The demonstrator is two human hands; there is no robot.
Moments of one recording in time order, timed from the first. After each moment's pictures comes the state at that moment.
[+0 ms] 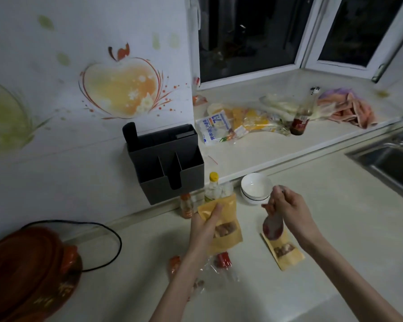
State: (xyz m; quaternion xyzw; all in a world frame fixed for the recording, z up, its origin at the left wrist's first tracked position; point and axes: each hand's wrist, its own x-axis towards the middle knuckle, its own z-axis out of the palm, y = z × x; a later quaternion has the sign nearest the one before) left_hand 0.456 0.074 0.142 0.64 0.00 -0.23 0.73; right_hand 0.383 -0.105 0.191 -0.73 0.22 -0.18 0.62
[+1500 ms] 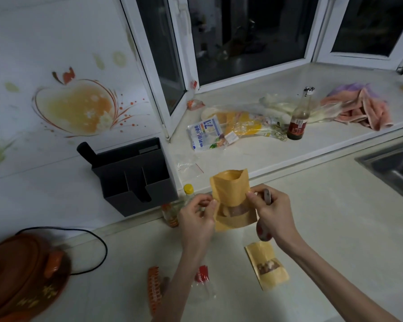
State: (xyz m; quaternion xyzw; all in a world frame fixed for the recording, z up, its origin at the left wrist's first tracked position) left_hand 0.442 -0.042 0.187 0.79 -0.09 0.05 0.61; right_hand 0.399 -0.197 0.197 -0.72 0.19 -0.21 0.63
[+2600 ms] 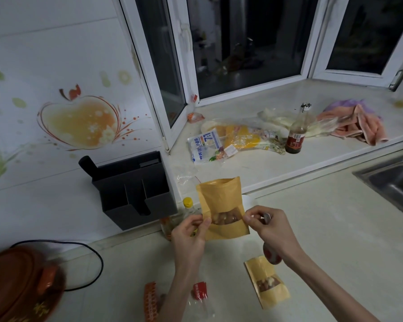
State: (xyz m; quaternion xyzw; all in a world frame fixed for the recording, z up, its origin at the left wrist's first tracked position) left_hand 0.443 -0.027 0.176 0.75 -0.02 0.00 0.66; right_hand 0.398 -0.207 0.191 -0.79 0.14 -0.14 0.58
